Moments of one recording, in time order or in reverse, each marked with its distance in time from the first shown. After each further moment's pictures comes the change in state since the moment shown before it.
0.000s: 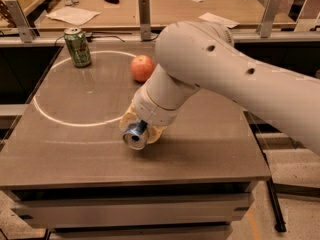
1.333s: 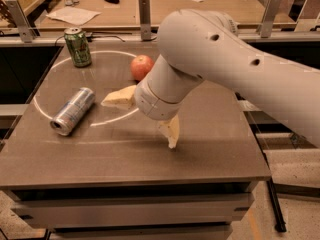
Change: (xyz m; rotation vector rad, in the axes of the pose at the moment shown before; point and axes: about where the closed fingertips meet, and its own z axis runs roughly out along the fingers) arm 0.002 -0.007 -0.015 0.002 0.008 0.008
